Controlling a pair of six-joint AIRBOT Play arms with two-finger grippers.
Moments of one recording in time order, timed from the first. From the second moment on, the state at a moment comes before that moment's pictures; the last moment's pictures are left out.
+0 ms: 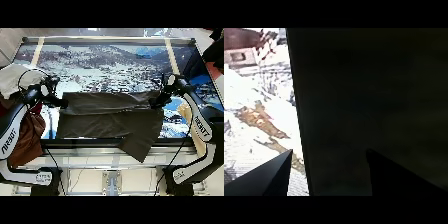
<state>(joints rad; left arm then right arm) 0.02 -1.50 1.10 1.51 -0.90 -1.37 0.01 -1.70 1.40 -1.41 1.34 1.30</state>
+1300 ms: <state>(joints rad) 0.64 -0.74 0.19 0.94 -0.95 -1.64 -0.60 -0.80 0.49 -0.83 1.33 1.24</state>
